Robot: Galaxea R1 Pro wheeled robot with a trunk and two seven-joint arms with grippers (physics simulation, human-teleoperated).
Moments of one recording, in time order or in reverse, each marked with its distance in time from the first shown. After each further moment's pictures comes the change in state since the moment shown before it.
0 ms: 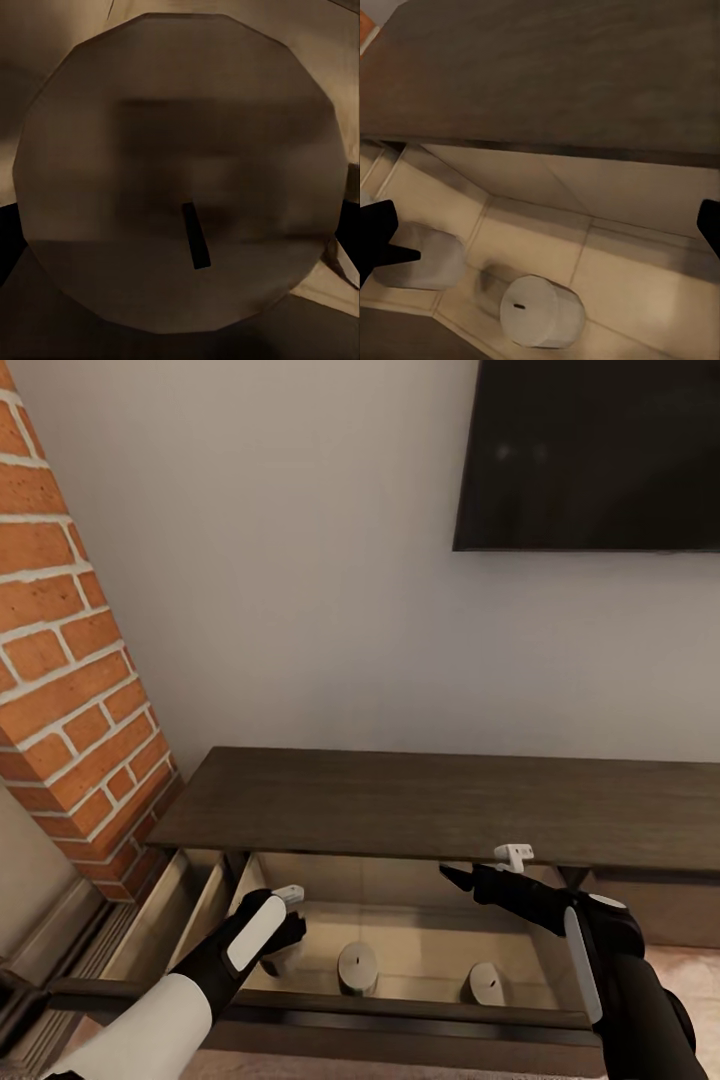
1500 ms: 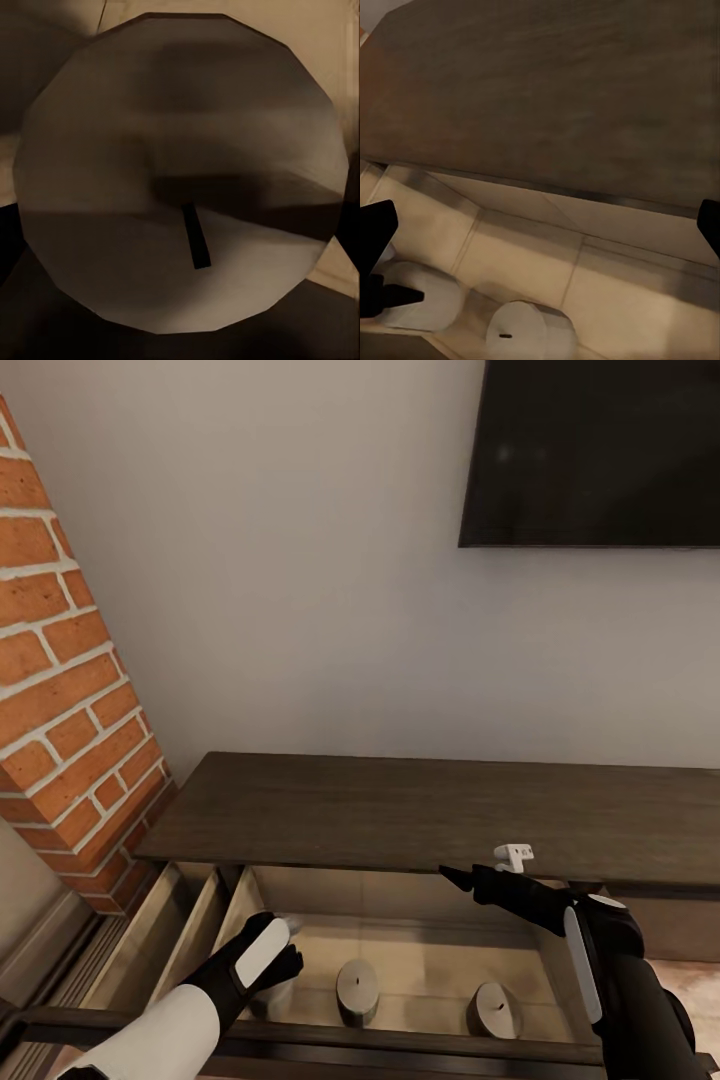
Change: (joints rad) left arm 0.001 -0.036 -0.003 0.172 0.010 -0.016 0.007; right arm 0.000 0.001 0.000 0.000 0.001 0.003 -0.002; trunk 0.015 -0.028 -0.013
